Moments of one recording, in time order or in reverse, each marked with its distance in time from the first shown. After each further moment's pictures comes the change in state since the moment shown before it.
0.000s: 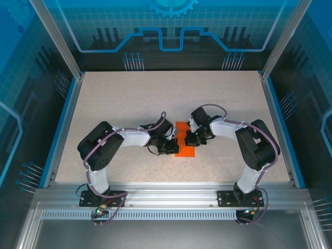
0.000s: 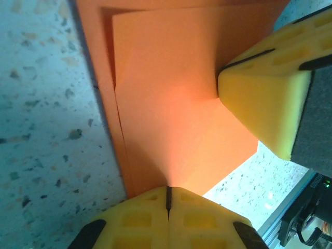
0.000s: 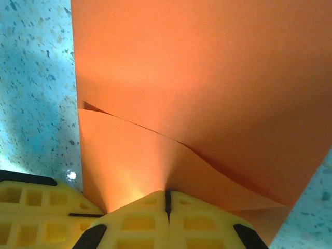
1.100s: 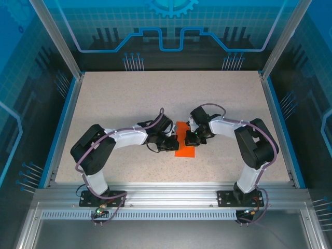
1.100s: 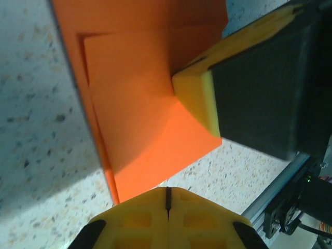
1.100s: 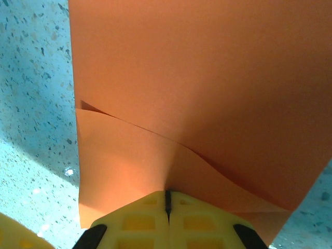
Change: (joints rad) left arm 0.000 -0.071 0.048 -0.090 -0.026 0.016; right arm 0.000 0.019 0.032 -0.043 0.000 -0.011
